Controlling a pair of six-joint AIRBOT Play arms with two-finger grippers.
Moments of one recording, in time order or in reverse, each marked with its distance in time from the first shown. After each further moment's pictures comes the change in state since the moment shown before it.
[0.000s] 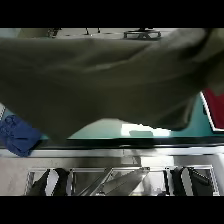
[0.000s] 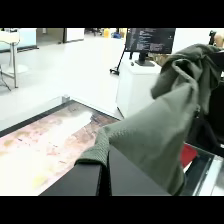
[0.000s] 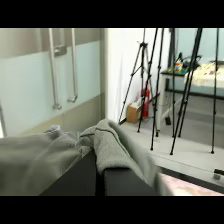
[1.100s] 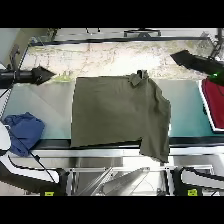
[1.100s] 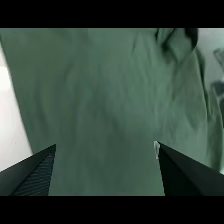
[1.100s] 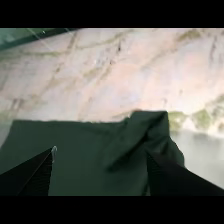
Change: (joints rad) left arm -0.281 -0.799 0.011 0.805 0.151 -0.139; right arm 0.210 -0.798 -0.088 -0.224 -0.178 -0.005
